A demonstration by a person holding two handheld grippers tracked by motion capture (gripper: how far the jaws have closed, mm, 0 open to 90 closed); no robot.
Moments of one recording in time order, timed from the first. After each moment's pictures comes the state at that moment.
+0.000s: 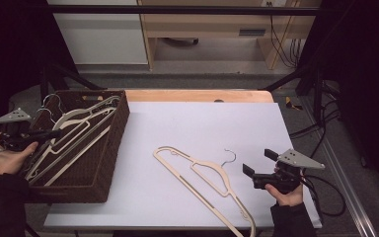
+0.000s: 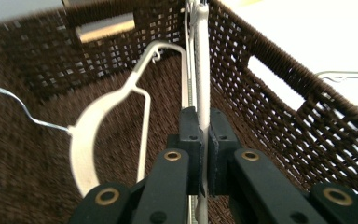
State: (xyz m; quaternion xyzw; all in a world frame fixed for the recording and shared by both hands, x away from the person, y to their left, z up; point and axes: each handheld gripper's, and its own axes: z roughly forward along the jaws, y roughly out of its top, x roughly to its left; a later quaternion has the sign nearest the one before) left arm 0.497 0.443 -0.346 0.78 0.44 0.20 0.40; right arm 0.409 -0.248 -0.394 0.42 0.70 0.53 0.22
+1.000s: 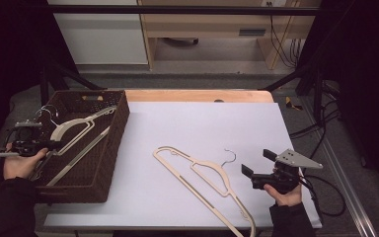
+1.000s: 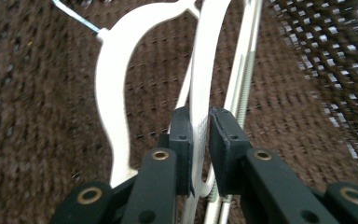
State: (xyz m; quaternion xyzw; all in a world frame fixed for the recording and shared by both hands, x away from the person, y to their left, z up) left arm 0.511 0.450 -0.389 0.74 0.57 0.18 0.30; right arm 0.411 -0.246 -0.396 0.42 0.71 0.53 0.22
